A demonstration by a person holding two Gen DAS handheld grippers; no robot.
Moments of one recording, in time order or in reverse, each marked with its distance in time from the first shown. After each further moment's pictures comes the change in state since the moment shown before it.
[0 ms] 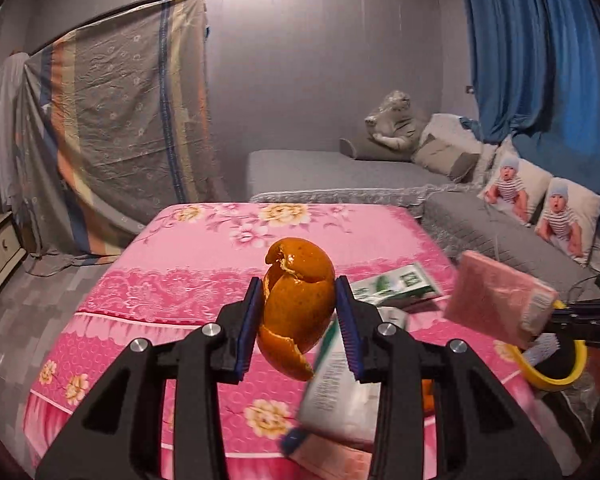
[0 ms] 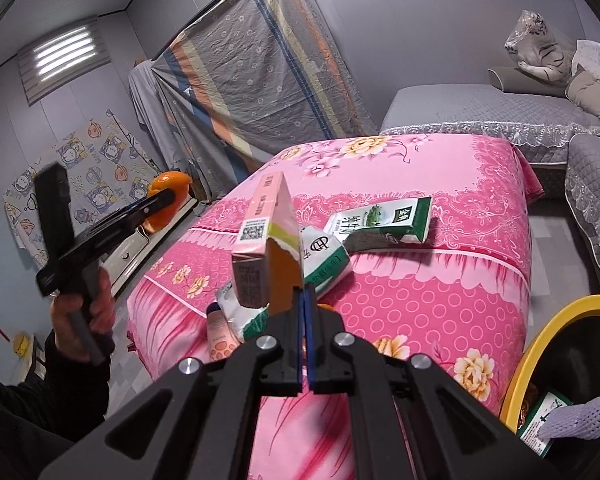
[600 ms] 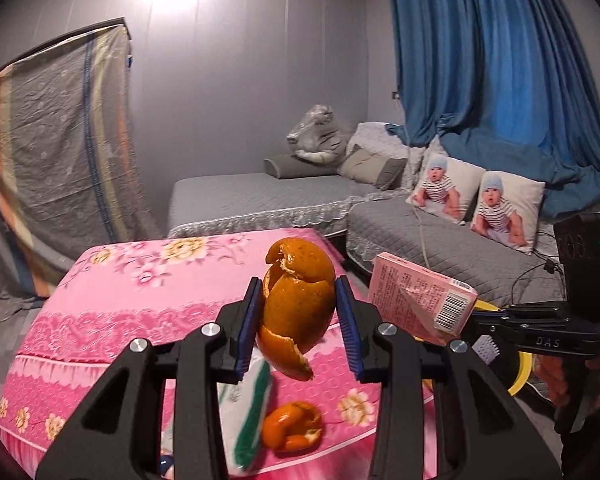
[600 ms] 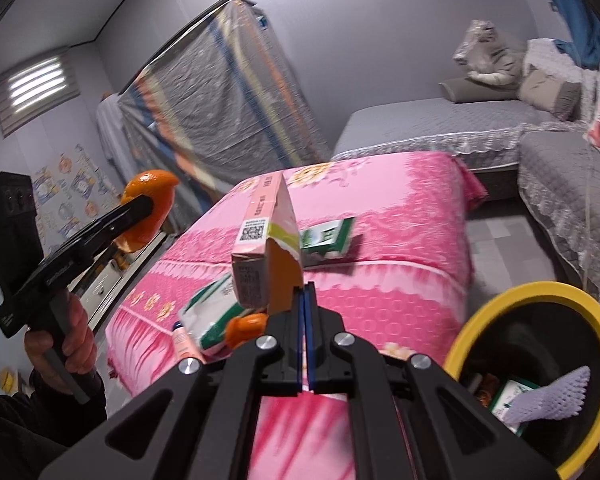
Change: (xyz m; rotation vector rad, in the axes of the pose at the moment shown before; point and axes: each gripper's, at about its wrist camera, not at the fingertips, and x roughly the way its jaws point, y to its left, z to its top) left arm 0.001 -0.128 0.023 0.117 -0.069 -0.224; right arm -0.070 -0.056 -0.010 0.098 -0.127 -0.166
